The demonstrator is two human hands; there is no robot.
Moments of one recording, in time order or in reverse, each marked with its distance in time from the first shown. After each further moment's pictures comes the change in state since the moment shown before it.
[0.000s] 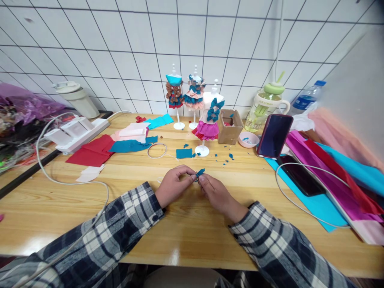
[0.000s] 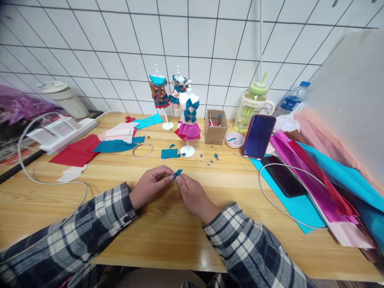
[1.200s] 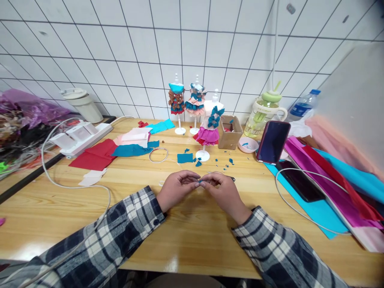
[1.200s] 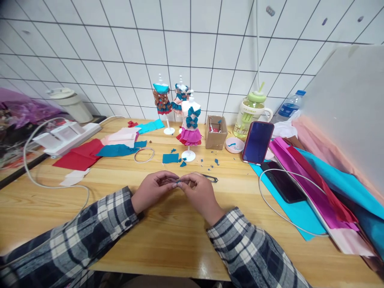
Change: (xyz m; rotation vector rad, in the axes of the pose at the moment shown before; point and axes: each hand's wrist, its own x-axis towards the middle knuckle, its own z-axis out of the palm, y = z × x) left_hand -0.001 -0.002 0.005 -0.322 -0.028 -0.152; right_hand 0.002 -0.012 -0.017 -0.098 0.247 -0.117
